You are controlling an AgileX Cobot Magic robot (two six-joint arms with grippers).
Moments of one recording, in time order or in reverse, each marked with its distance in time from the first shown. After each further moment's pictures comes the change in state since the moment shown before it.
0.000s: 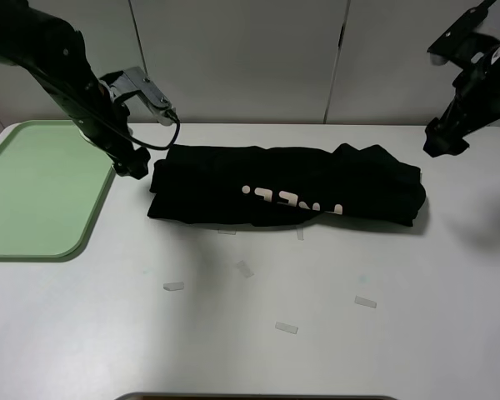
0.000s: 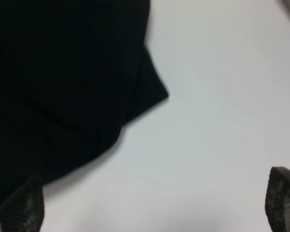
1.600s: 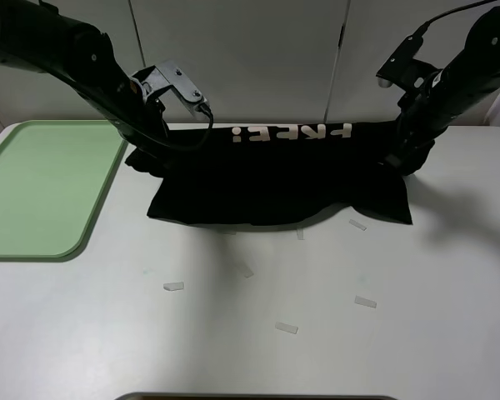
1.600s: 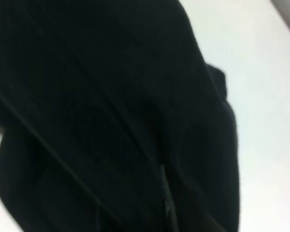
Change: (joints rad) left arm -0.064 0.047 -0.010 -0.069 -0.098 0.047; right arm 0.058 0.142 0.000 0.132 -0.134 -0.173
